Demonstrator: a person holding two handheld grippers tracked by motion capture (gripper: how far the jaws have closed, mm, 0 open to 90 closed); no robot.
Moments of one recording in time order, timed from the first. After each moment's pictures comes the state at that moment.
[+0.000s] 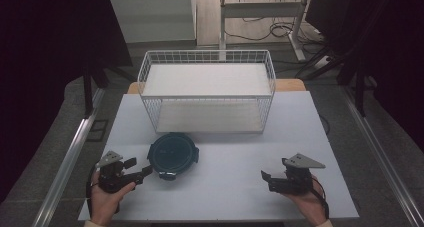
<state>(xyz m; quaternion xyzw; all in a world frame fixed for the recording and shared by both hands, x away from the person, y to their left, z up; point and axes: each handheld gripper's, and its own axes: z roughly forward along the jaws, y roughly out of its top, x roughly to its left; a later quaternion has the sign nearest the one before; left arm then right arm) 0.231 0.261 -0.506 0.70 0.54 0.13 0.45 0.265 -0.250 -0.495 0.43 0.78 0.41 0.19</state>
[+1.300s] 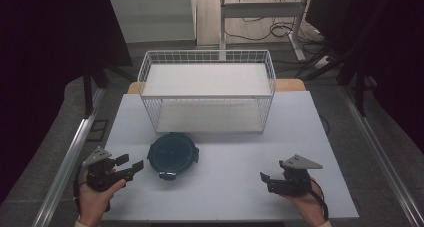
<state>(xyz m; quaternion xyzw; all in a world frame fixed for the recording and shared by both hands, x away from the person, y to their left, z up) 0.222 0.279 -0.478 0.70 0.54 0.15 0.45 0.261 -0.245 -0.495 0.43 0.79 0.40 0.18</state>
